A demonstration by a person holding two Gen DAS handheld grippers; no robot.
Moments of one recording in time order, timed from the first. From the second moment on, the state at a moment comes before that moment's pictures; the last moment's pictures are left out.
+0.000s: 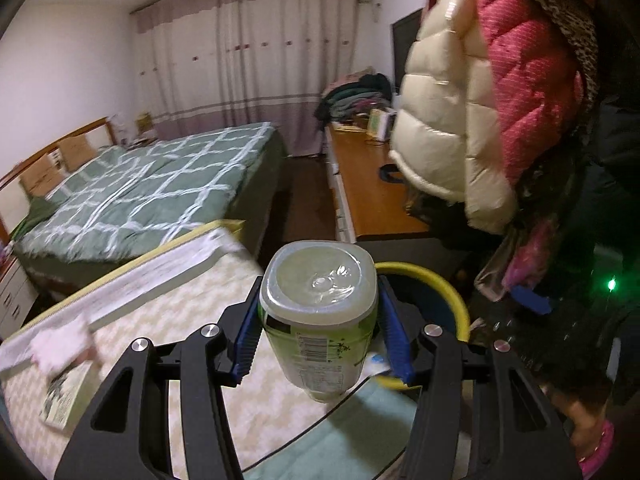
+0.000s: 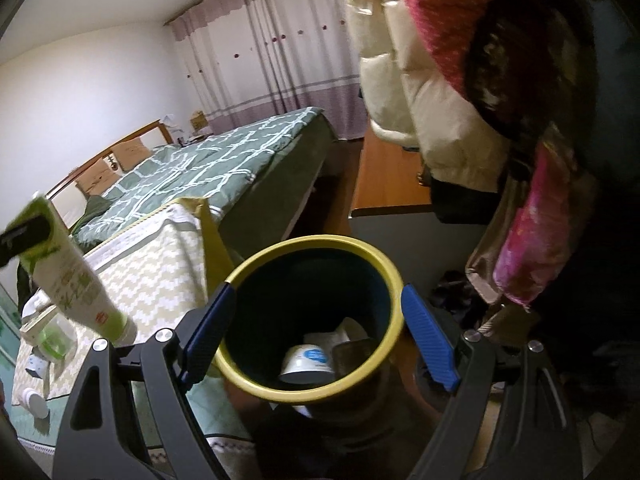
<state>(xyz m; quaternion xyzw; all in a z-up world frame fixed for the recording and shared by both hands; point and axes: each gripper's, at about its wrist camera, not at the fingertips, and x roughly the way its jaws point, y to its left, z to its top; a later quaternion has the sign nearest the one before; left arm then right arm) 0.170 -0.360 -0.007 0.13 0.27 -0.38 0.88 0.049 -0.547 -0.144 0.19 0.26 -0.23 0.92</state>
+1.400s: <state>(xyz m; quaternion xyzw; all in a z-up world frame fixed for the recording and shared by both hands) 0.113 -0.030 -0.013 -0.01 0.25 -0.05 0.97 0.135 -0.379 -0.135 0.12 0.32 -0.02 0.94</state>
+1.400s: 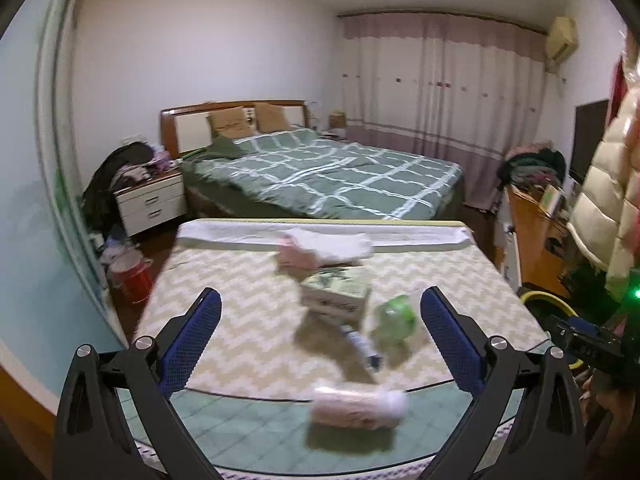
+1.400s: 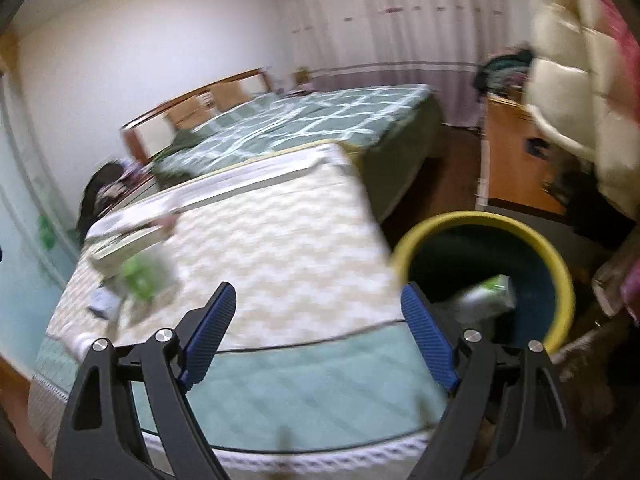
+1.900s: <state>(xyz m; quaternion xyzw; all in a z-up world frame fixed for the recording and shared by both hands) 0.115 0.000 -0.031 -0.03 0.26 -0.05 0.96 0.238 -0.247 -0.140 0.05 0.38 0.15 0.91</state>
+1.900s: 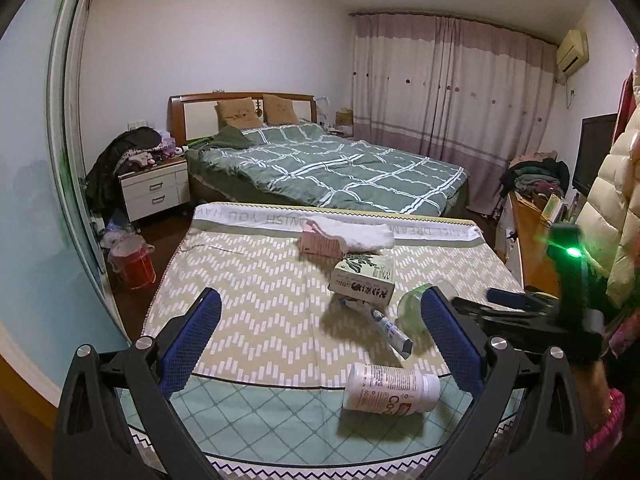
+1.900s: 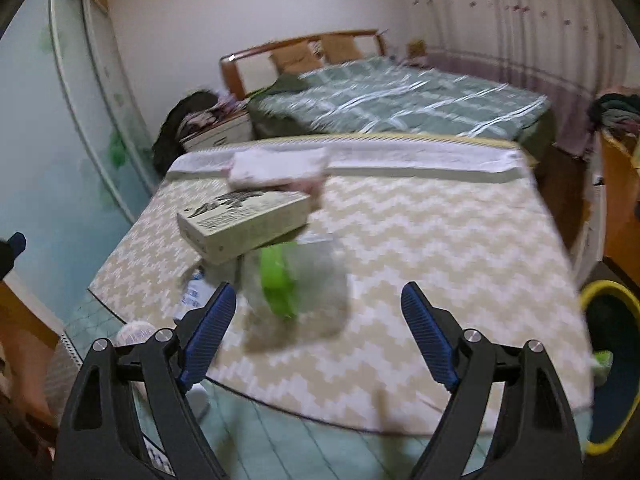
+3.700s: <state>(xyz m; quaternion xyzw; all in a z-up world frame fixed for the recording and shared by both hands) 0.143 -0.075 -0.073 0.01 0.32 -0.13 0.94 0.161 -0.496 -0.169 0.16 0.35 -0.23 0.89</state>
